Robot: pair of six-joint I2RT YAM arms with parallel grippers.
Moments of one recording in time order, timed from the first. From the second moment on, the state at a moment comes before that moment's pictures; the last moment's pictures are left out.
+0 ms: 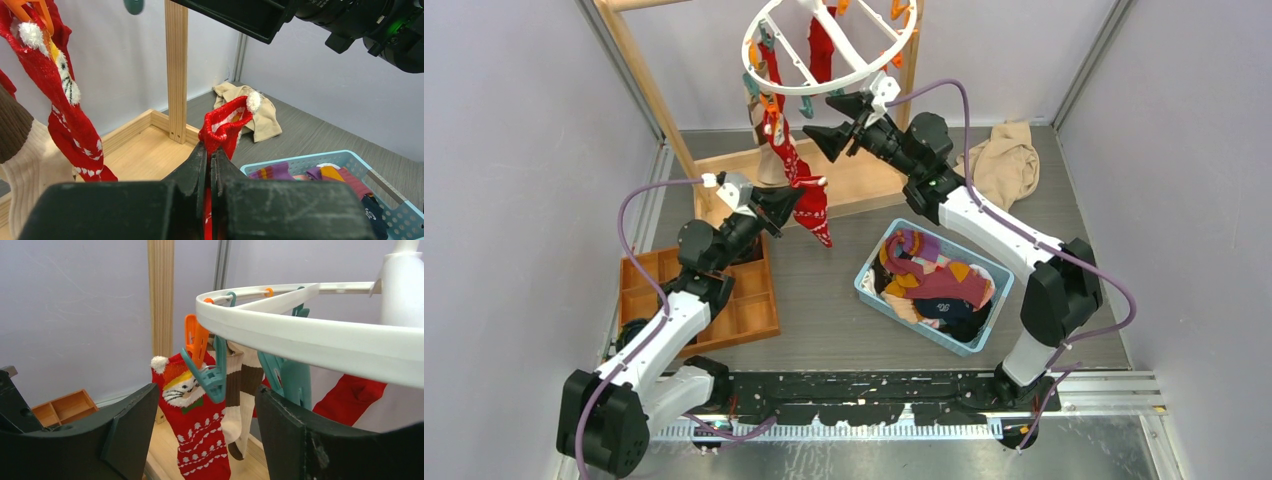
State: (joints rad) left arm -0.32 0.99 0.57 0.74 0.45 -0.22; right arm 0.63 1.68 1.46 0.58 -0.40 0.00
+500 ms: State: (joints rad) left arm -0.32 1.00 0.59 0.74 0.45 -0.22; right arm 0.63 1.75 1.52 0.66 -0.43 0.06
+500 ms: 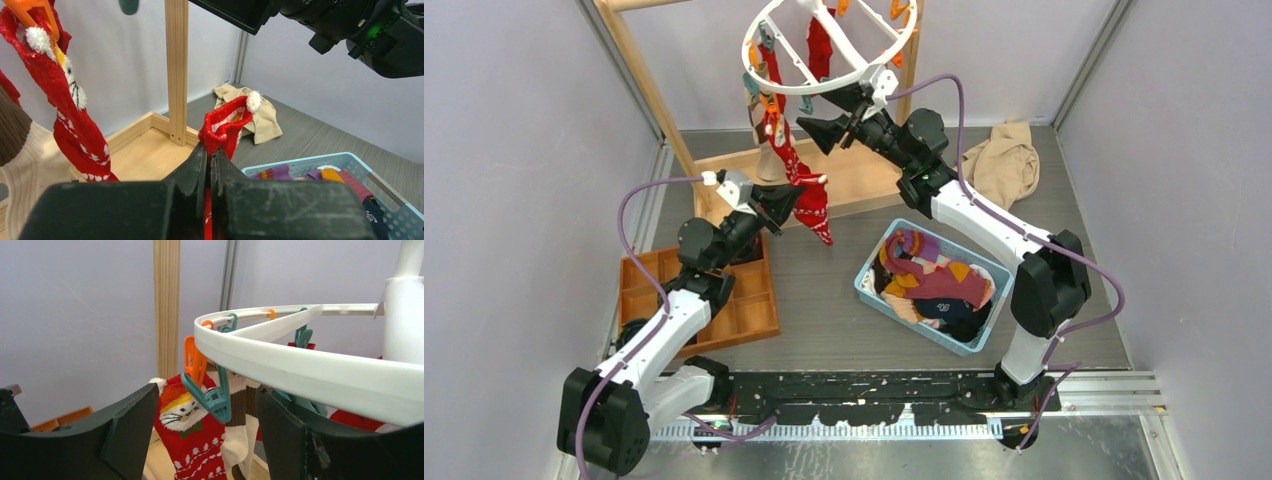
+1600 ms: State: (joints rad) left arm -0.32 1.00 0.59 0.75 0.45 -0.23; right arm 0.63 1.82 1.55 0.80 -0.45 0.15
